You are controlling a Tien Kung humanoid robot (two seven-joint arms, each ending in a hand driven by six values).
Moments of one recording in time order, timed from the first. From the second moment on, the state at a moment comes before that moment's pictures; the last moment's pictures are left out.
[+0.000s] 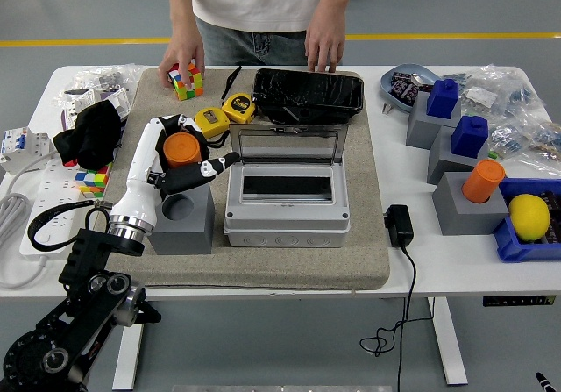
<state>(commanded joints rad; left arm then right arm) -0.15 0.08 -1.09 -1.51 1.34 0.32 -0.20 0.10 -0.21 0.68 0.21 -0.67 -0.21 0.04</state>
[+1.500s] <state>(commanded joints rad) -0.60 0.00 -0.75 -0.93 1.64 0.40 -0.27 0.12 -0.22 0.62 0.21 -0.64 -0.20 0.03</state>
